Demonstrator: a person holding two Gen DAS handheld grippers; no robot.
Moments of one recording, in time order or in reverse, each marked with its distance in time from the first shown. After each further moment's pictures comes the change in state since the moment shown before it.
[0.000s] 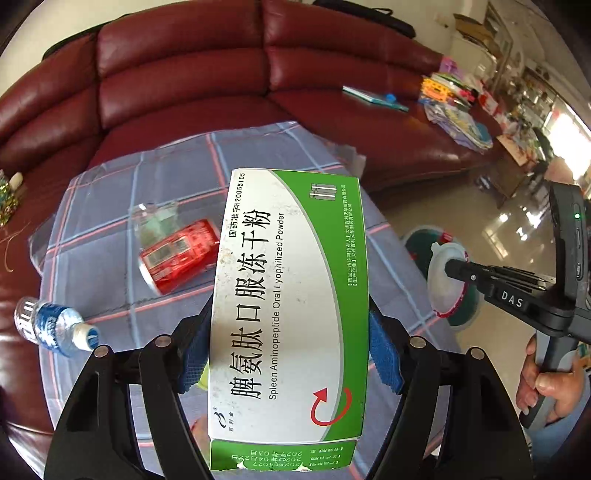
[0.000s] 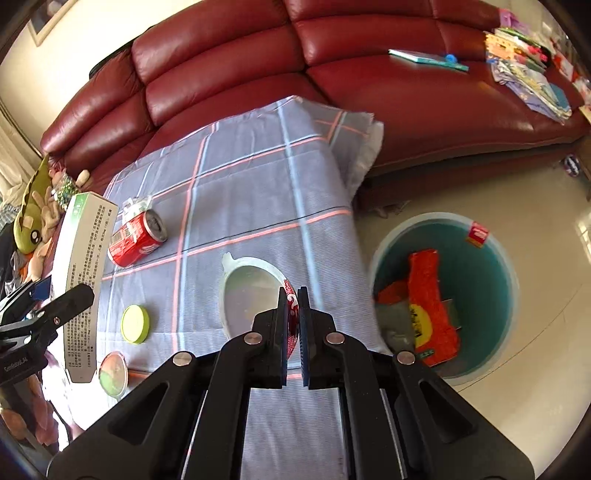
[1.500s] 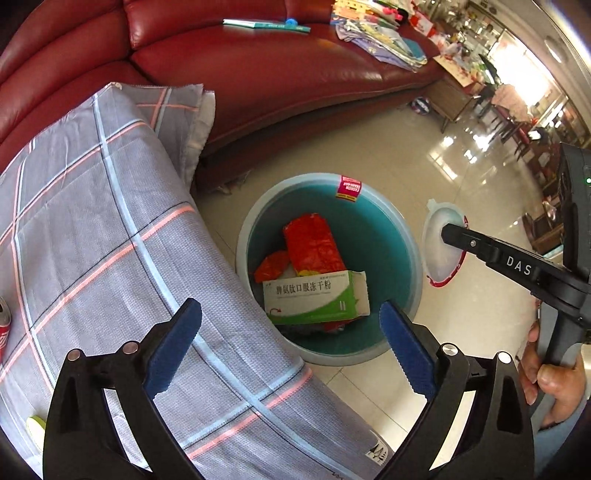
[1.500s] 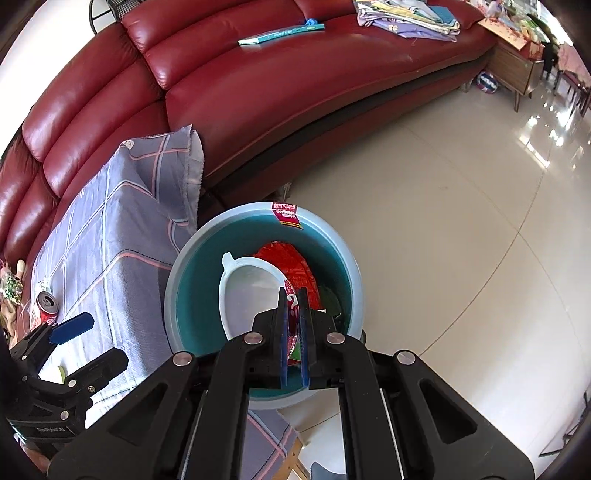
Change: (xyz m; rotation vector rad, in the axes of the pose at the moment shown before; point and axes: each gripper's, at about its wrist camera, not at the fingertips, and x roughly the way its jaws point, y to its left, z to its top) left arm 0.152 -0.182 0.029 0.188 0.238 -0.199; right arm 0.003 -0.207 -0.009 0.328 0.016 -0.183
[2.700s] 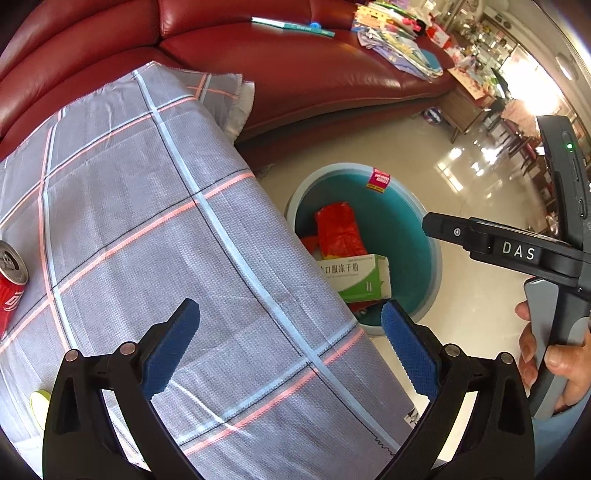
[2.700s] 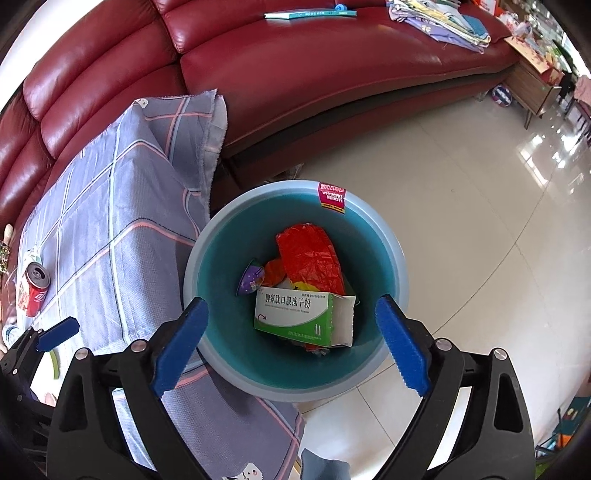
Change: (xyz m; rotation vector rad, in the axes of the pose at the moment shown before) left arm -0.023 0.041 -0.034 -0.059 -0.014 0.014; right arm 0.016 0.061 -0.002 -0.106 0.090 -0.055
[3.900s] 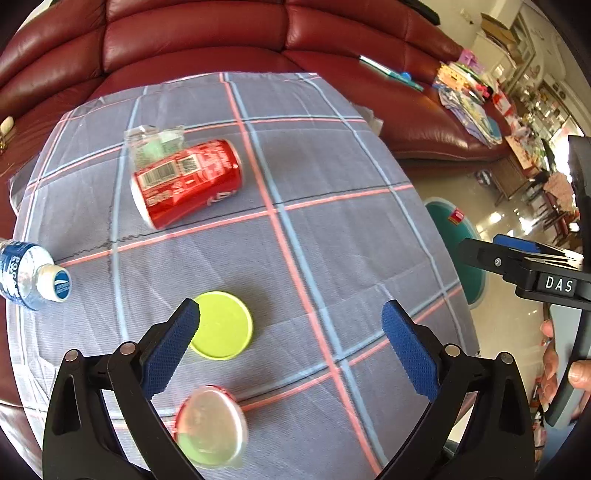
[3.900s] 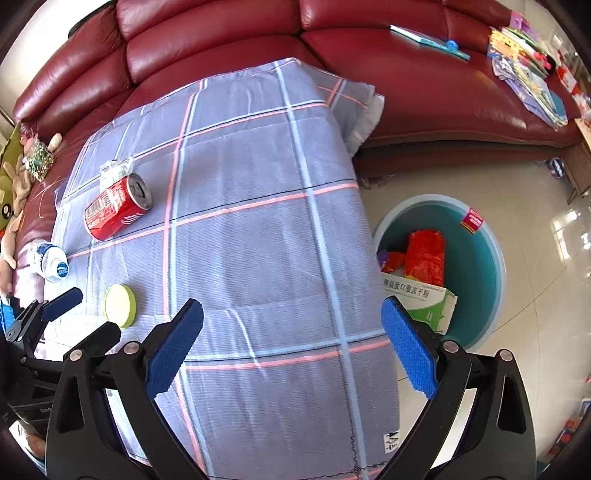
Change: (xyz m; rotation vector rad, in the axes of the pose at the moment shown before) left arm -0.113 0.162 -0.094 -0.267 -0.115 0.125; right arm -0.041 0.199 -0.050 -0.309 0.037 0.076
